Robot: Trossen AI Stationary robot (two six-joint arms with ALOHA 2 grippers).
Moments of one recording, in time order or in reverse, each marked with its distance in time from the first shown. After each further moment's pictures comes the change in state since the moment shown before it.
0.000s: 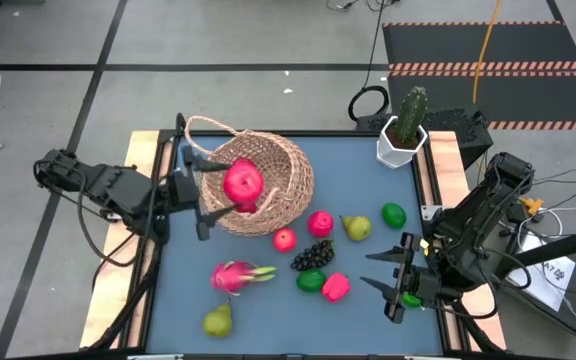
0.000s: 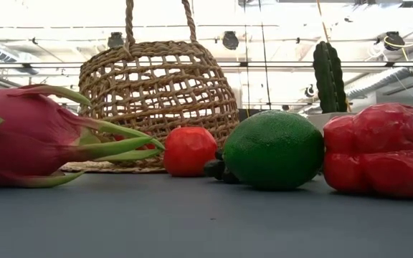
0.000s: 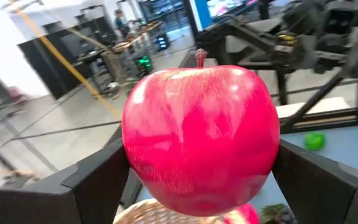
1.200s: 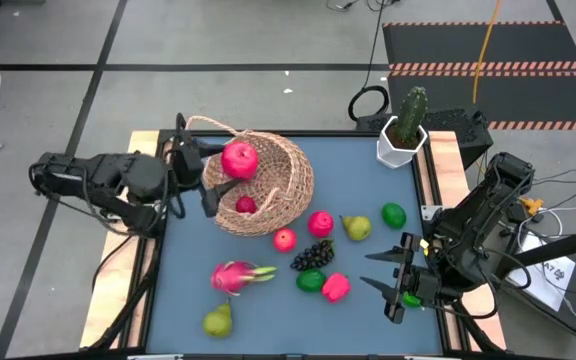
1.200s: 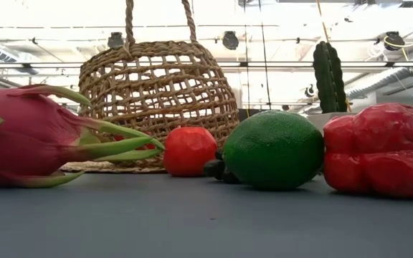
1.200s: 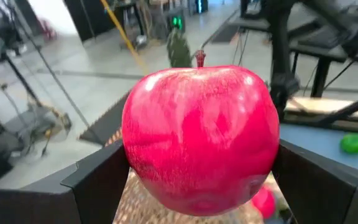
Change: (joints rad) left arm 0.183 -0.022 0.006 -0.177 0.016 -0.262; right arm 0.000 0.000 0.000 0.000 -0.002 0.000
